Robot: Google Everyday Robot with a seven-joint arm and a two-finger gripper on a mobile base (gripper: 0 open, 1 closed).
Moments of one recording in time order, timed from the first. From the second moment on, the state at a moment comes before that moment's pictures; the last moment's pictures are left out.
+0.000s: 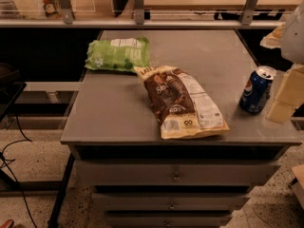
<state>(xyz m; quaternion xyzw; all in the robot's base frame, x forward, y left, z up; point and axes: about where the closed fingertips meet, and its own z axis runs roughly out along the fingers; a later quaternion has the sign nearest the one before) 0.438 -0.217 0.976 -0.60 0.78 -0.03 0.16</state>
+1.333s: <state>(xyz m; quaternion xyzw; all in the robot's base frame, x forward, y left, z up) 0.469 -0.151 0.911 -0.70 0.70 -0.05 0.15</state>
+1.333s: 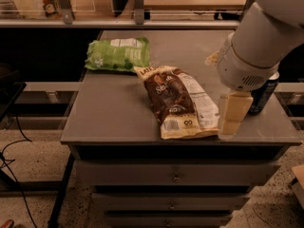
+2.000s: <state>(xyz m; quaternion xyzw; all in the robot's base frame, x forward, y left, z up) 0.483 -0.117 0.865 -0.71 0.69 -0.01 0.16</state>
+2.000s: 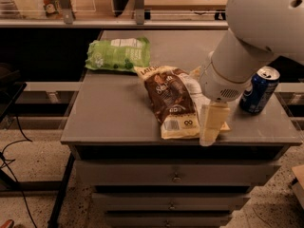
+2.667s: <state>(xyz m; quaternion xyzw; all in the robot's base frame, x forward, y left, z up) 0.481 -0.094 0.837 -0.70 0.69 0.04 0.18</state>
